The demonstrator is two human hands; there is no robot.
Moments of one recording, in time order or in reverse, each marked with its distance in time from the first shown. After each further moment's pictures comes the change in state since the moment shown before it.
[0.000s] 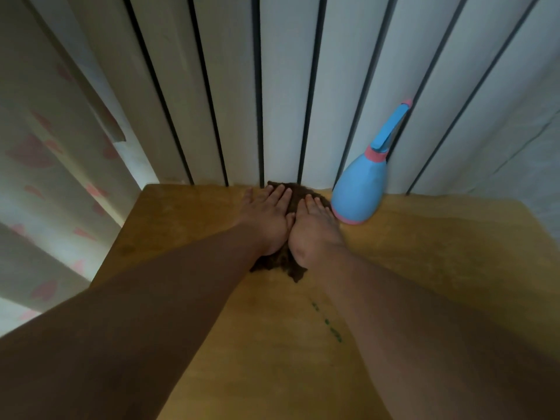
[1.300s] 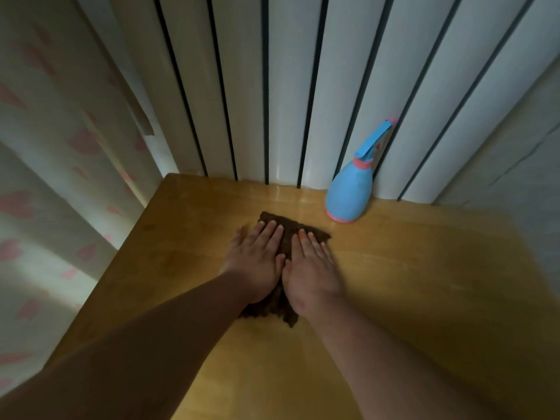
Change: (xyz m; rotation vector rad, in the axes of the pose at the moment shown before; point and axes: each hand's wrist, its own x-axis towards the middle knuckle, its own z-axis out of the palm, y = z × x) left_hand -0.111 0.039 0.009 -0.106 -0.028 -0.093; right_hand -0.103 0.014 0.008 -0.012 0.001 -0.144
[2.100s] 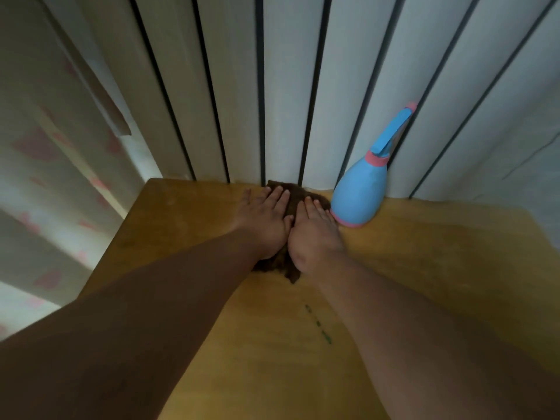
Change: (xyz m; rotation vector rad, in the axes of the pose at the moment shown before) left_hand 0.104 -0.022 -0.016 0.090 0.021 0.037; right_hand 0.098 0.006 -0.006 0.005 0.015 0.101
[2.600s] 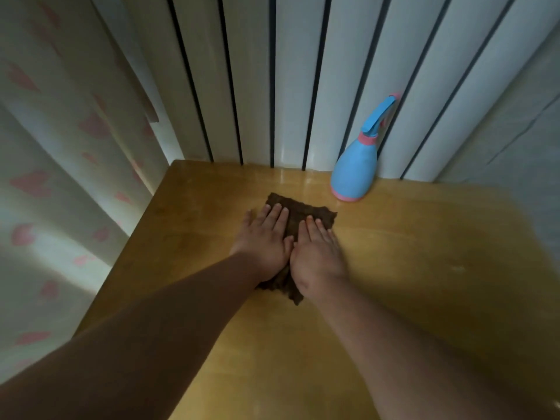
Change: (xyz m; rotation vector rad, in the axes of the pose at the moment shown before) left_hand -0.111 0.024 0.013 -0.065 -0.029 -0.018; right_hand -0.113 -0.010 0.015 -0.030 -0.012 -0.022
